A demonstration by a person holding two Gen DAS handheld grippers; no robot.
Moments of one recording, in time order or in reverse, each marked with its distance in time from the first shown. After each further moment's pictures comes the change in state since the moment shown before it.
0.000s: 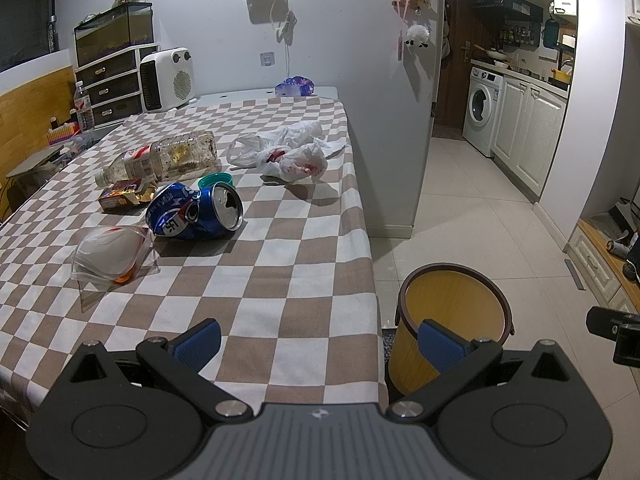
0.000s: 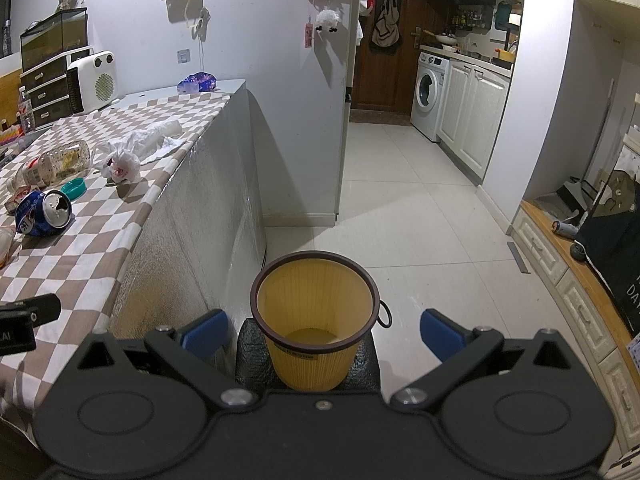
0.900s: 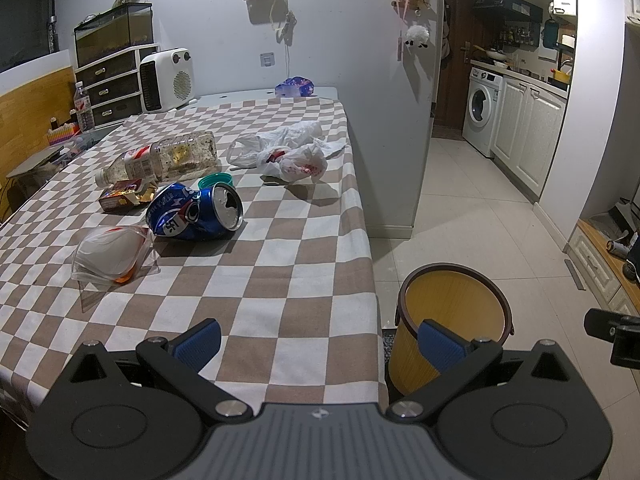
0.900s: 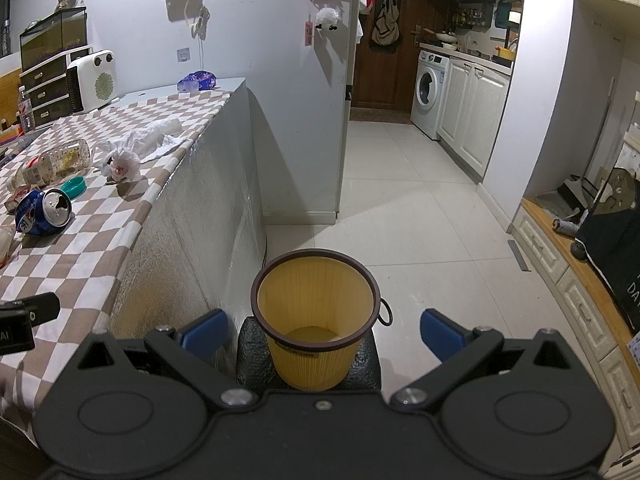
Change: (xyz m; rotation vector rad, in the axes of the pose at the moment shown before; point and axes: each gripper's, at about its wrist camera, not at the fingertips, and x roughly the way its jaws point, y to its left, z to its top) left arm 0.000 0.000 0.000 0.000 -0.001 0.000; right arm 0.002 0.001 -0.001 0.002 0.003 0.001
